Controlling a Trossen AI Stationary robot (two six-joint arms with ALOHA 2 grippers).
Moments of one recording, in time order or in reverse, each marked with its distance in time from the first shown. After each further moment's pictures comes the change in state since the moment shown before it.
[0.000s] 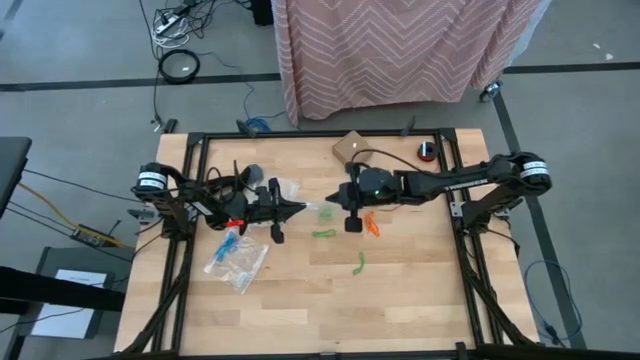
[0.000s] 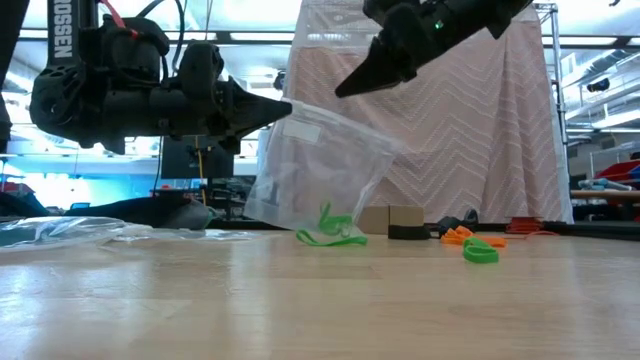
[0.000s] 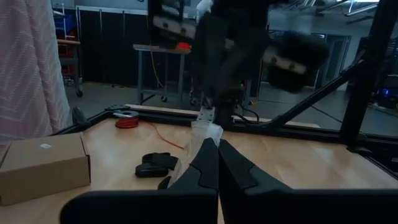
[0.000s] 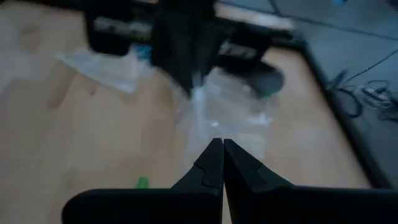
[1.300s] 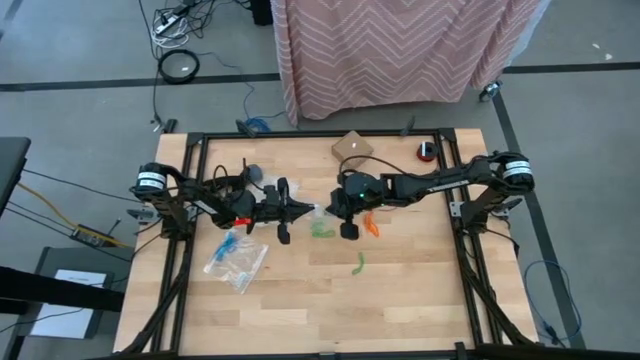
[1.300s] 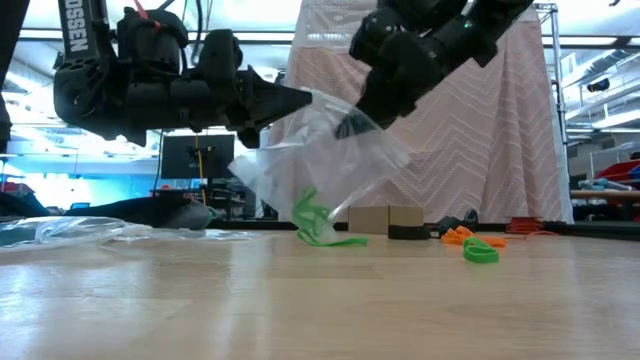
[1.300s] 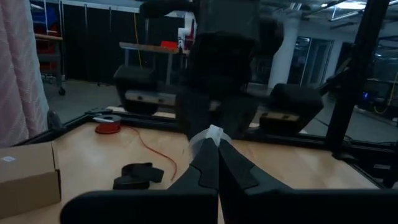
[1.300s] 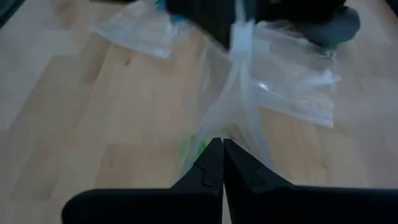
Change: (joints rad) left arm 0.000 0.000 0.104 -0.101 0.052 -0.031; right arm -0.036 0.127 0.000 0.003 -0.179 0.122
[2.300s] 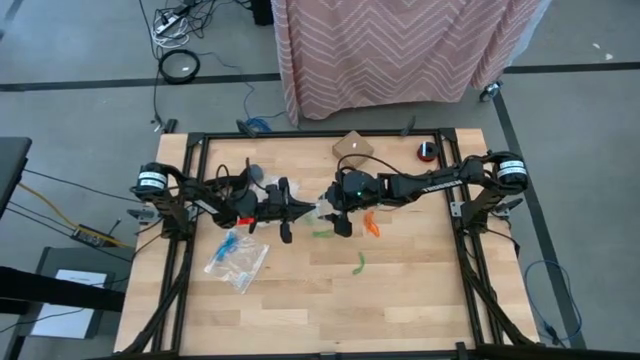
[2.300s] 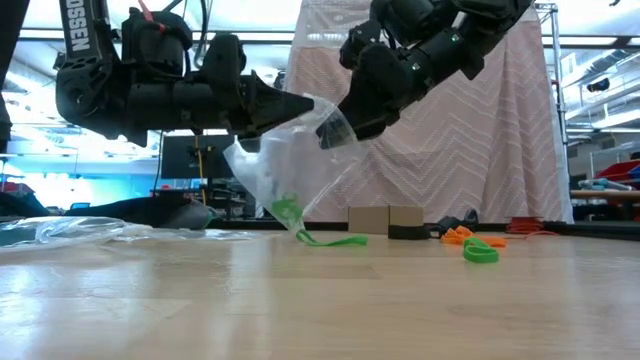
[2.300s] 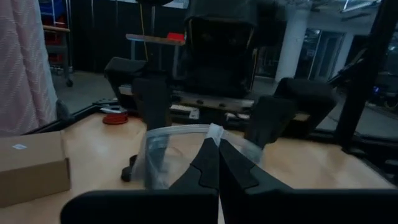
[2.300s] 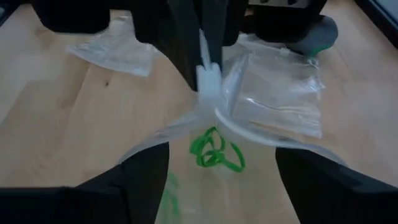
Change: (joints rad) left arm 0.009 0.000 0.008 -0.046 -0.019 -0.002; right arm -0.016 0.049 0.000 0.109 0.030 0.044
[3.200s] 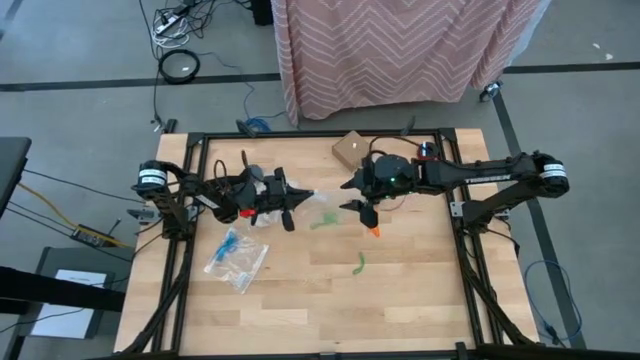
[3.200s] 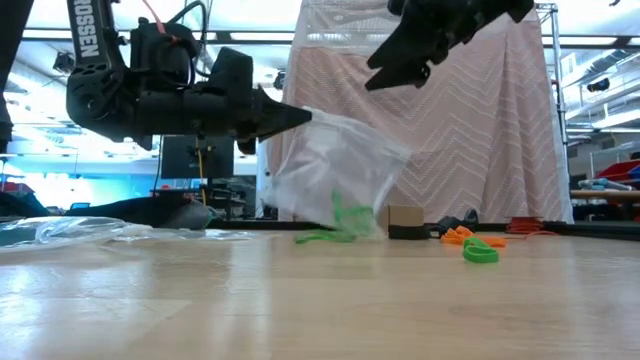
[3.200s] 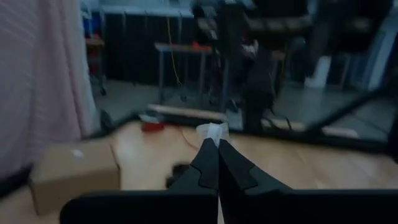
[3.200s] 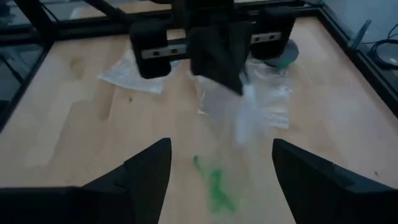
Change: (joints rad) left arm 0.090 0.000 0.000 0.027 -0.031 0.040; right arm -0.002 -0.350 0.000 -0.321 0.005 0.063
